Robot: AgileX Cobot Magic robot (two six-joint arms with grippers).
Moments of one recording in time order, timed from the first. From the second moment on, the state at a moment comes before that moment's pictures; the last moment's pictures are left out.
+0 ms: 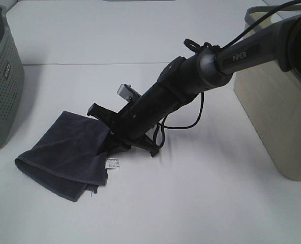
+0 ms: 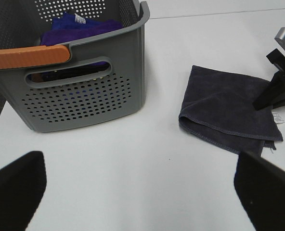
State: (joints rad) left arm 0.03 -0.01 -0.51 -0.05 1.04 0.07; right arm 0.61 2.36 -1.49 0.99 0.65 -0.15
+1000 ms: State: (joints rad) left arm 0.03 -0.01 -0.51 -0.05 1.04 0.07; right arm 0.47 1.92 -1.54 0.80 0.71 -0.17
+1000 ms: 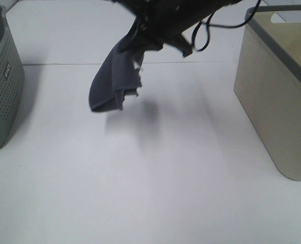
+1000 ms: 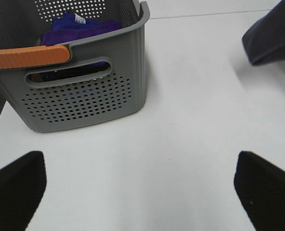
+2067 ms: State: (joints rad) left arm 0.03 -0.01 -0.51 -0.05 1.04 0.07; right arm -0.16 1.75 -1.88 0.12 1.11 -0.09
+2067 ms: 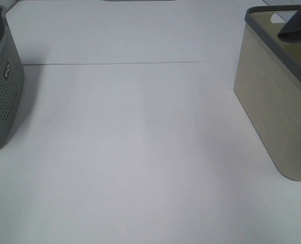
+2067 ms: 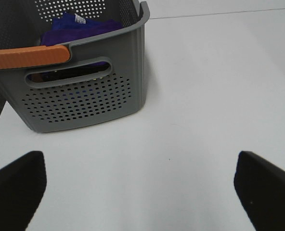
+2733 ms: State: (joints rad) left arm 0.03 -0.01 -0.51 -0.05 1.04 0.07; right arm -0.13 1.80 -1.88 0.19 1.15 -0.04
